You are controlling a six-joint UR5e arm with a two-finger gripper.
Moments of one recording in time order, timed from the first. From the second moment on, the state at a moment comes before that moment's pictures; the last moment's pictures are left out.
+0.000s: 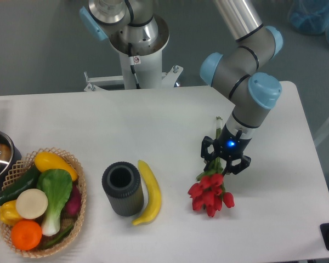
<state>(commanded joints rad) 2.74 -2.02 -1.74 -0.90 1.14 1.20</state>
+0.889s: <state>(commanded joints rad) 2.83 -1.78 -1.75 -0.91 1.21 1.19</state>
